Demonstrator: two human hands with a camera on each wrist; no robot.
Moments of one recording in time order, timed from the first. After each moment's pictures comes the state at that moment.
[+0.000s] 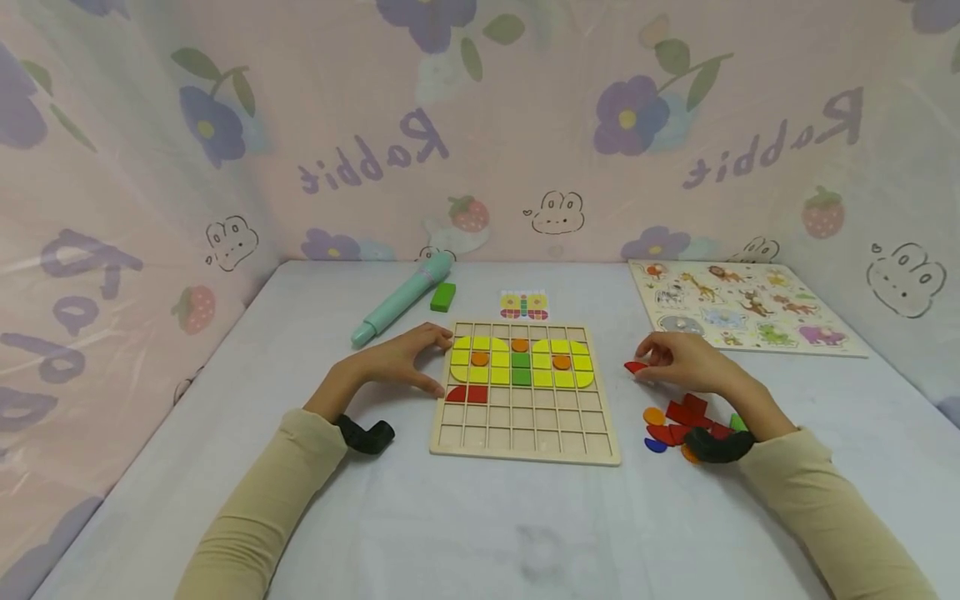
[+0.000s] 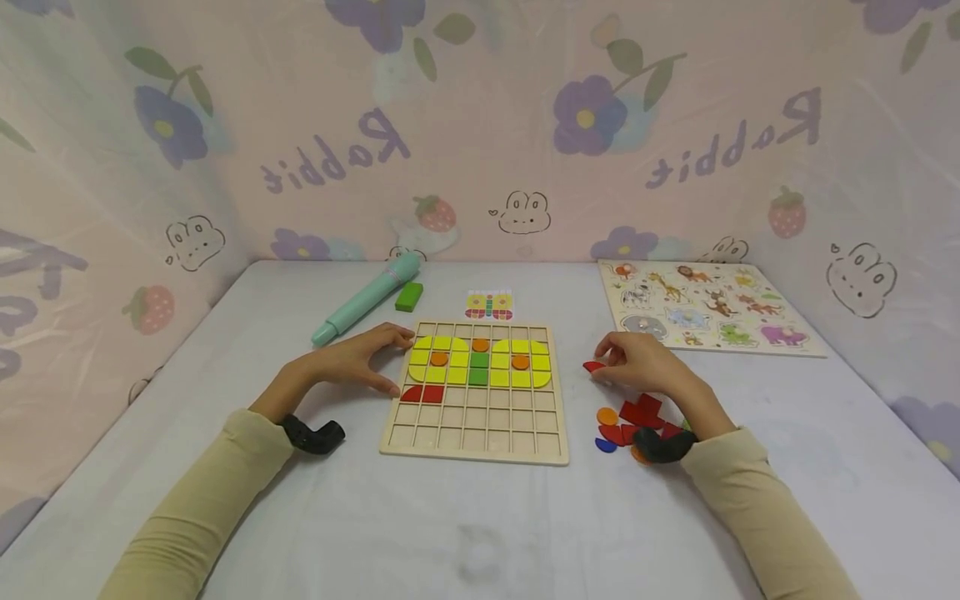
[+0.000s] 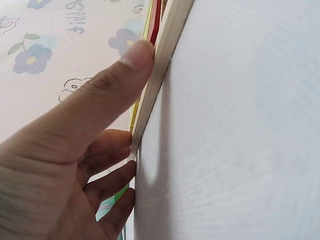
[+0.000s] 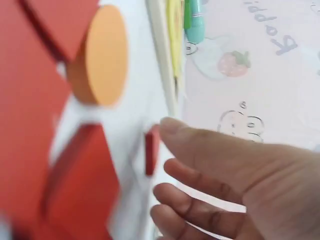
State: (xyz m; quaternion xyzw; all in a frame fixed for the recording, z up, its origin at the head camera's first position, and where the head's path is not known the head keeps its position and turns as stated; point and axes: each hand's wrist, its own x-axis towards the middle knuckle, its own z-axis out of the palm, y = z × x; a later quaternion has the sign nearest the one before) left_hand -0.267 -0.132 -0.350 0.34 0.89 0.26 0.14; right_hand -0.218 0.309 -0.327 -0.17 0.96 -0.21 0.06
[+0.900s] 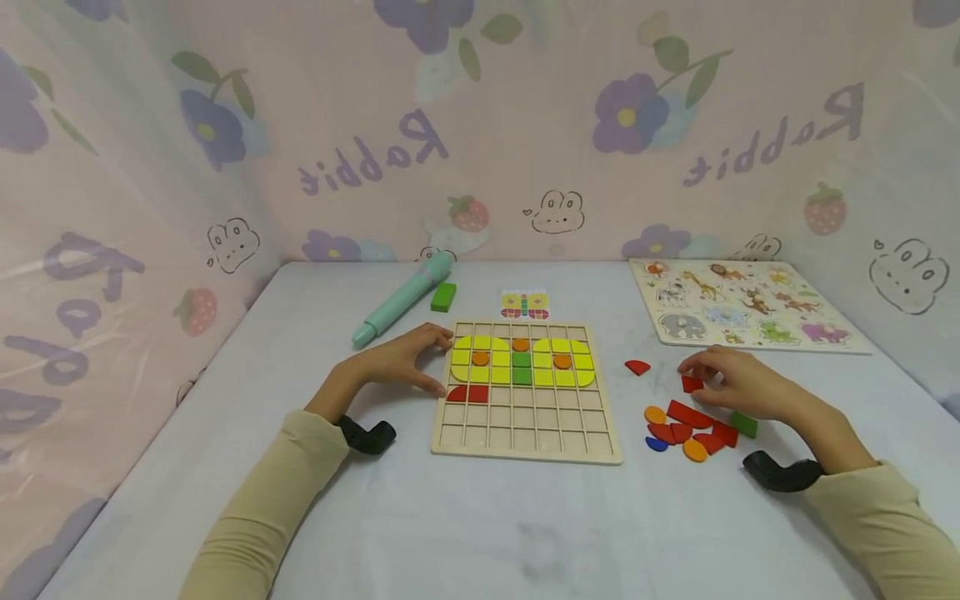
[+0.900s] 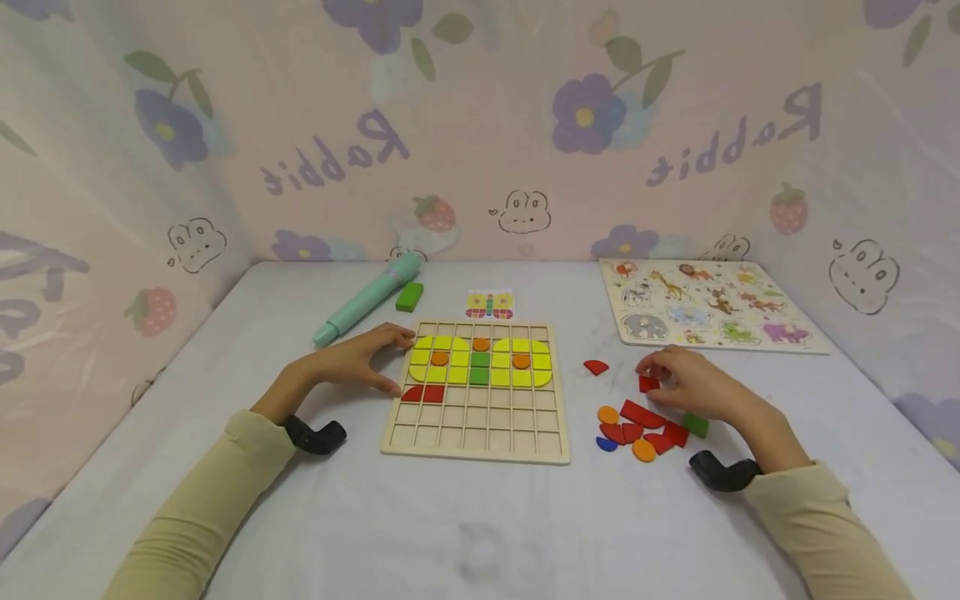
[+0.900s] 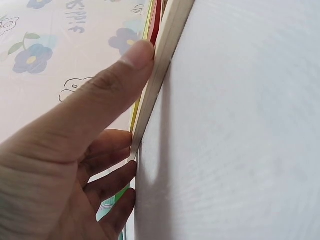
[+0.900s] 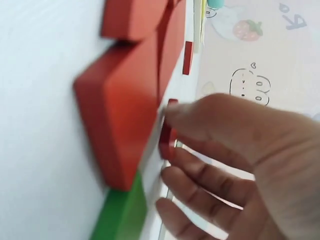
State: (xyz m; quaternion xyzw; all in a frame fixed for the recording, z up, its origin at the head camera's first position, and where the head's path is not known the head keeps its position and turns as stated) left_hand -0.266 -0.130 -0.350 0.33 0.90 0.25 0.14; right_hand -0.191 0.360 -0.331 -0.22 0.96 -0.17 0.04
